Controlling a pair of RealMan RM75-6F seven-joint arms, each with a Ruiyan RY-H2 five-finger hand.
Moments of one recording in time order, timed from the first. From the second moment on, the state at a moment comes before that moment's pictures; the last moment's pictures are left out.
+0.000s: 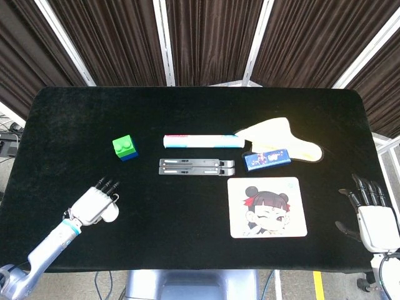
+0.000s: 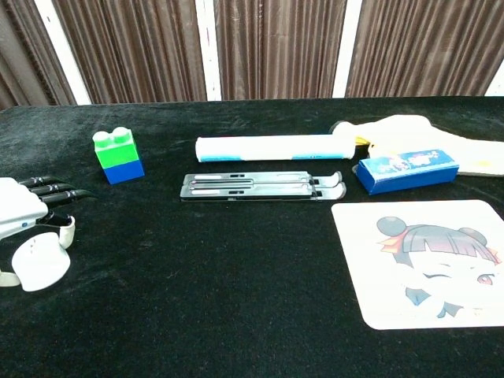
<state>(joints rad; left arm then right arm) -0.48 -1.40 0.06 -1.33 1.59 1.00 0.34 0.08 -1.13 0.07 -1.59 -1.52 1.50 -0.08</state>
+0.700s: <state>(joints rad) -0.62 -1.41 -0.05 -1.44 1.54 0.93 0.45 0.08 -1.13 0.08 -1.58 -1.48 1.48 -0.07</state>
